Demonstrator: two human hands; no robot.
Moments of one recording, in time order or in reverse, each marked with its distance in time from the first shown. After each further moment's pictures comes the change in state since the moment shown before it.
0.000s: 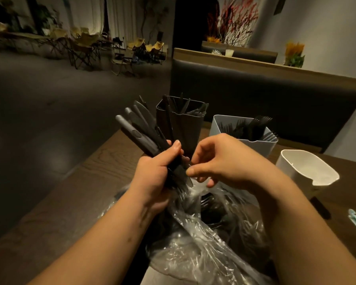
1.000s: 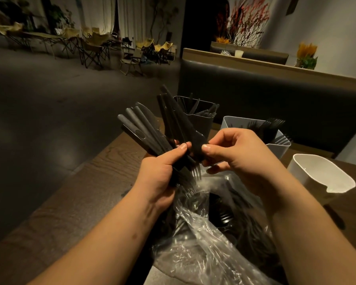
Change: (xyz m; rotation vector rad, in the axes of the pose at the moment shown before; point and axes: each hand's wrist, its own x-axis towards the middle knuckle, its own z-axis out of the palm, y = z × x) left_hand -0.001 0.006 0.002 -0.120 0.120 -0.077; right_hand 0.006 0.009 0.002 0.516 0.213 -0.040
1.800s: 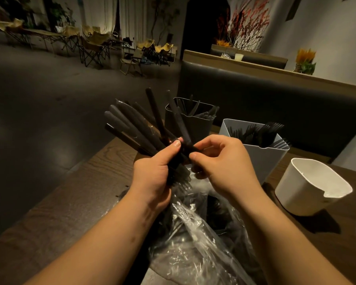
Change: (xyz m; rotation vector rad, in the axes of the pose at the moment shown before) left_hand 0.002 -0.002 -0.002 0.012 0.112 0.128; right_hand -0.001 0.016 0.030 -0.274 0.226 -0.163
